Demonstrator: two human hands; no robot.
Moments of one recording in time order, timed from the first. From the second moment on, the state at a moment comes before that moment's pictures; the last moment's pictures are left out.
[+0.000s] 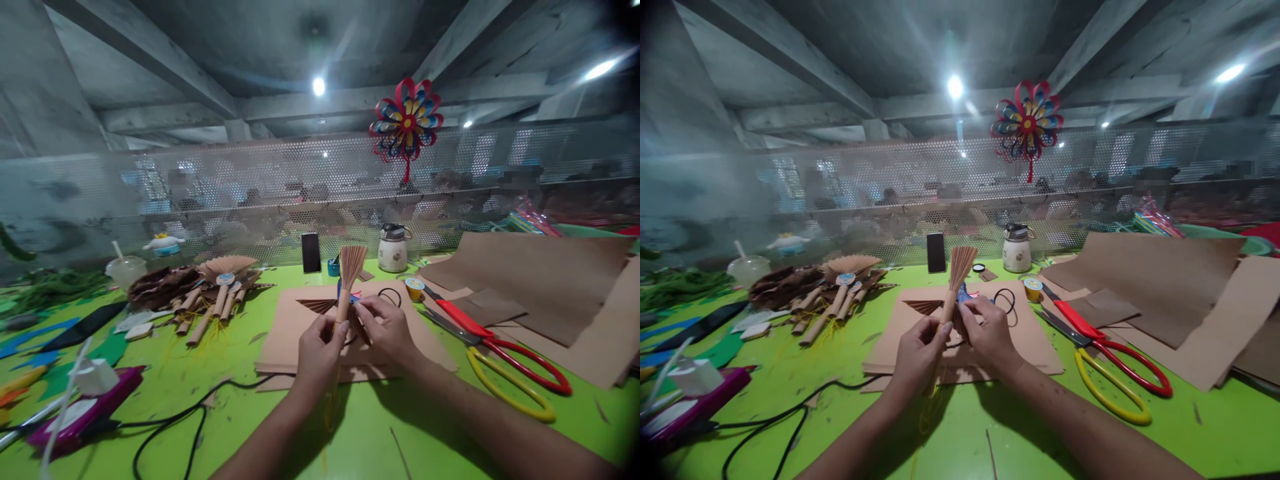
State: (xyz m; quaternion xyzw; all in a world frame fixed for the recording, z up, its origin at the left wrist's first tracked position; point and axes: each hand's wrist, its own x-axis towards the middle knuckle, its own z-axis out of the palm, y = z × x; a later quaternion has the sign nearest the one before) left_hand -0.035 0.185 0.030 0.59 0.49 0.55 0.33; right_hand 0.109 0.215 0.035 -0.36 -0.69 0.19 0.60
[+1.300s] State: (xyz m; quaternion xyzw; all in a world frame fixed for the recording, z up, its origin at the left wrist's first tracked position) left_hand -0.045 0.201 0.028 0.43 0.43 0.60 0.53; right_hand 0.132 0.248 0.034 -0.41 -0.62 0.41 0.53
